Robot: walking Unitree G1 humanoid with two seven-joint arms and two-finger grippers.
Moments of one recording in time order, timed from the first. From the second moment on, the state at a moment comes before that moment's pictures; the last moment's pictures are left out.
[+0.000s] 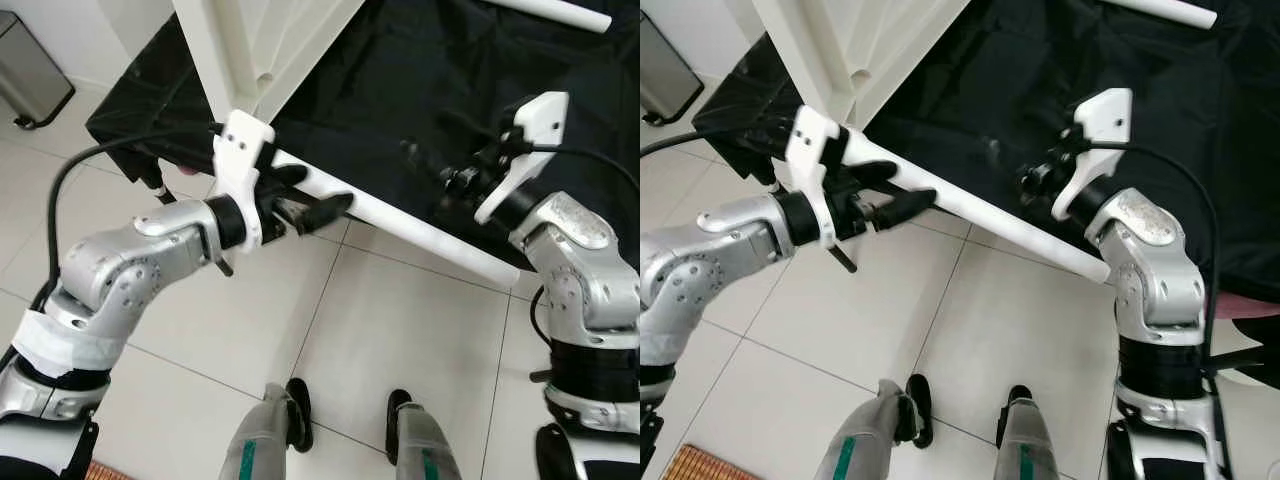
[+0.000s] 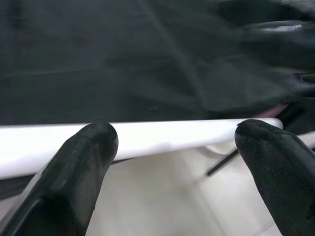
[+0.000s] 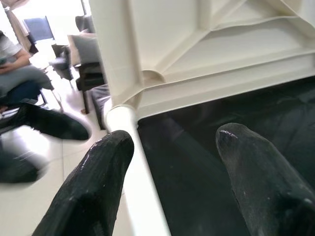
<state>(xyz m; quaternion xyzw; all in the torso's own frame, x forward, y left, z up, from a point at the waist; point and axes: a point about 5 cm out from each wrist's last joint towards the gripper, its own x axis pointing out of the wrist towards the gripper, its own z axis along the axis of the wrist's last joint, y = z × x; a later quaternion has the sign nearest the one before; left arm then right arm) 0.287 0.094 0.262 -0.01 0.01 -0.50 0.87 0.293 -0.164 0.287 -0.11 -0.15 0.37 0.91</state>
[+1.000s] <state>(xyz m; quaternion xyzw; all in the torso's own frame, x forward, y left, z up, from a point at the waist) 0.327 0.155 0.237 -0.04 -0.02 -0.28 0.96 0.315 -0.154 0.248 -0.05 -0.13 0.34 0.93</state>
